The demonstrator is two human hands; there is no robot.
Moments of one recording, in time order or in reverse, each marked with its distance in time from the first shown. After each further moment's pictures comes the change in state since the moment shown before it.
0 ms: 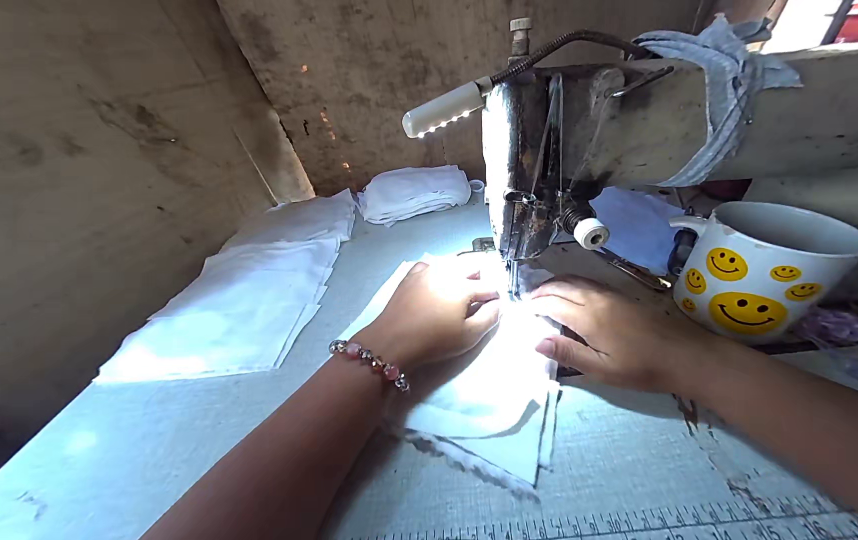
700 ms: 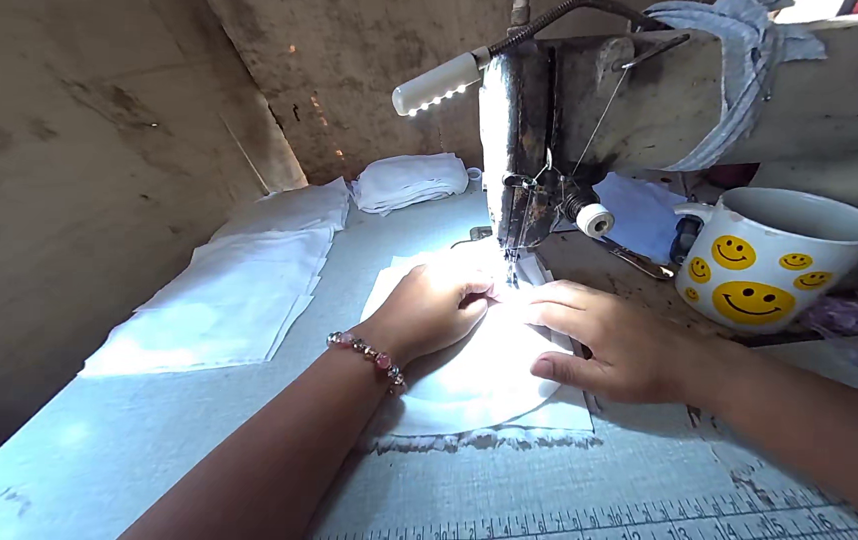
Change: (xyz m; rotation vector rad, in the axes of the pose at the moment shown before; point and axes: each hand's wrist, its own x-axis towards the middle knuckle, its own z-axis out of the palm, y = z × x) left_hand -0.005 0.002 0.005 -0.142 0.070 -0.024; right_hand -0.002 -0.006 0.006 0.119 0.047 -0.105
